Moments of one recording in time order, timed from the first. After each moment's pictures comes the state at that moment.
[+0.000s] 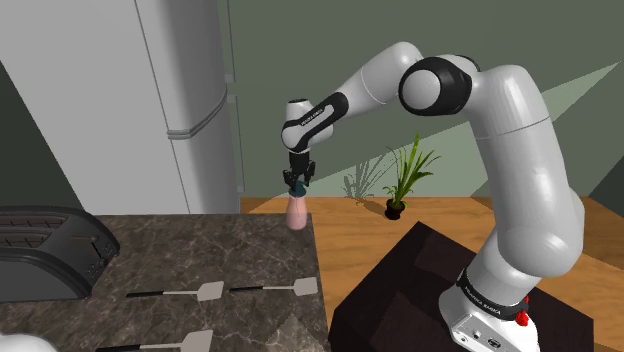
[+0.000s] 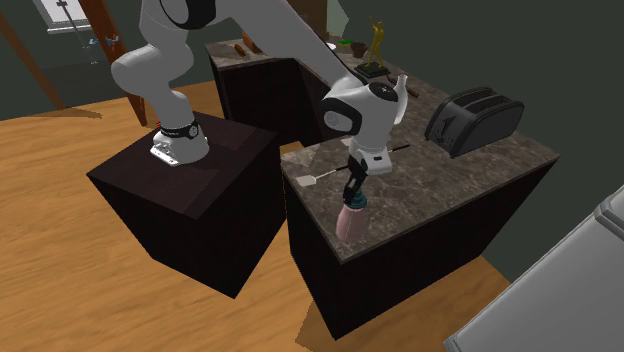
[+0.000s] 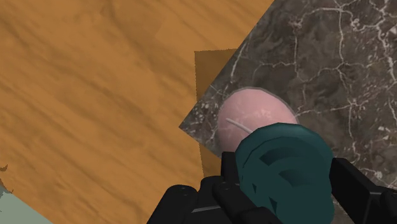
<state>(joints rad) 0.00 0.67 0.00 -1.68 -0.03 2.25 0.10</state>
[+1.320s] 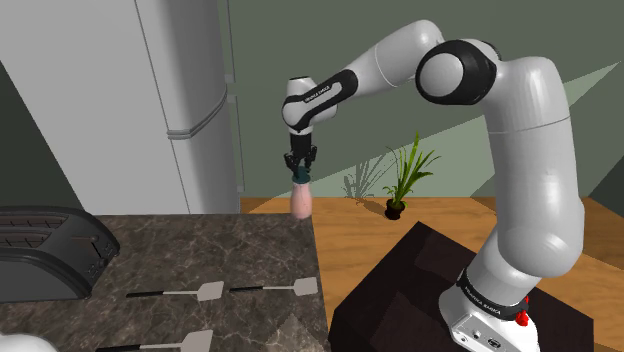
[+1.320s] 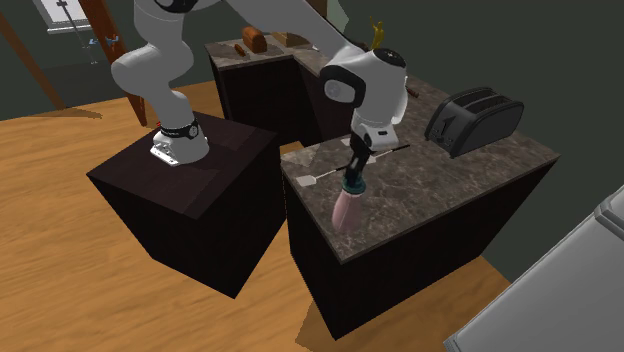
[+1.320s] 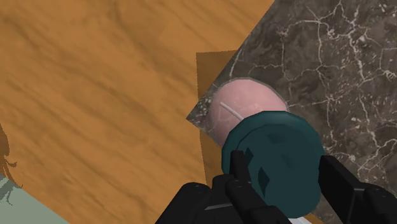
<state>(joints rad) -0.01 0.55 0.00 -1.67 -0.02 2.13 0.10</state>
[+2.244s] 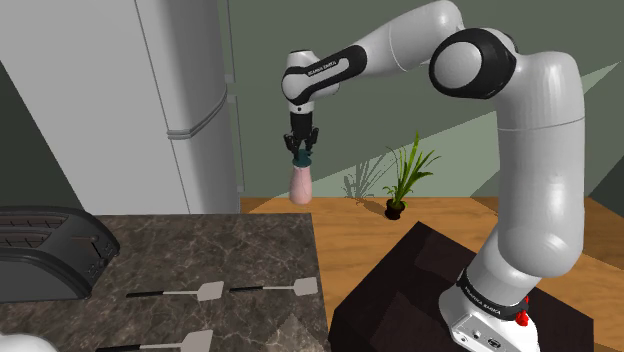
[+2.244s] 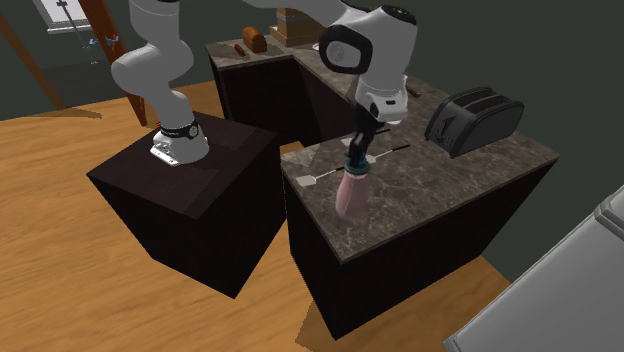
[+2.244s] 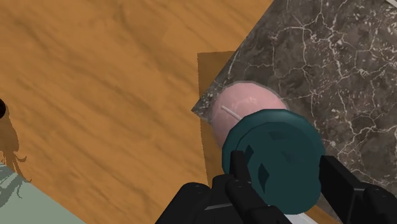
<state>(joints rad) -0.01 0.47 0.01 -1.60 -0.02 1.97 0.09</state>
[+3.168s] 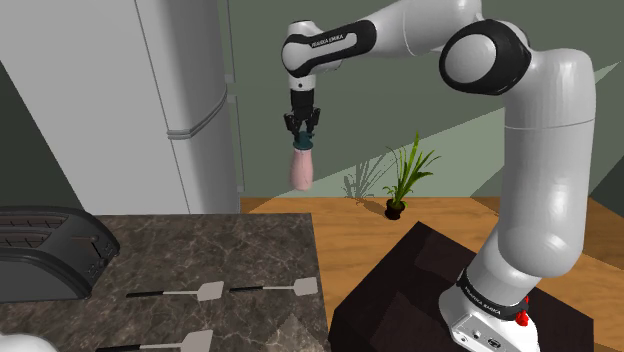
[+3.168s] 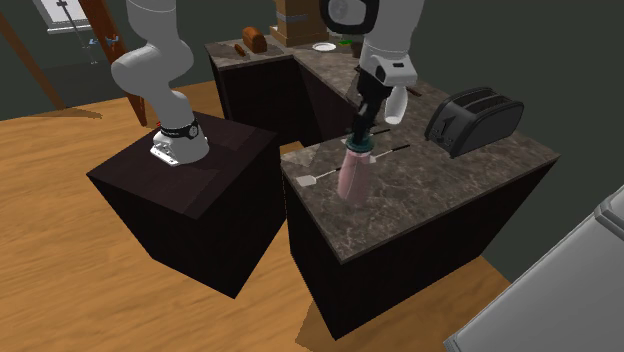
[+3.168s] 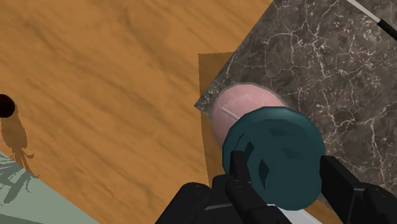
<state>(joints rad) 0.00 0.42 0.01 -1.49 -0.02 1.81 0.09</state>
